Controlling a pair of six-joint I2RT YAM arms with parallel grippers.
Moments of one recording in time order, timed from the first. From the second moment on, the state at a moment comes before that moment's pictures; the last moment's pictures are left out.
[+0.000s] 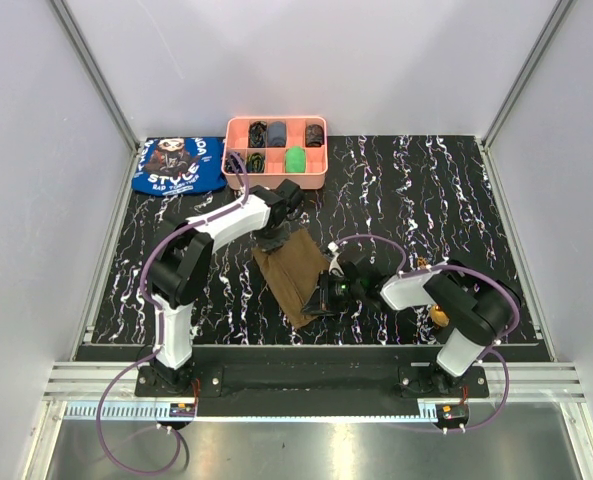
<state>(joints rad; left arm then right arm) -0.61 1.98 1.49 -0.90 -0.33 -0.99 0.76 1.68 0.54 0.40 -0.50 0.93</state>
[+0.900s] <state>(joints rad) -0.59 1.98 1.47 -0.62 -0.37 -0.85 0.55 1.74 0.99 -0.21 -0.50 0.63</state>
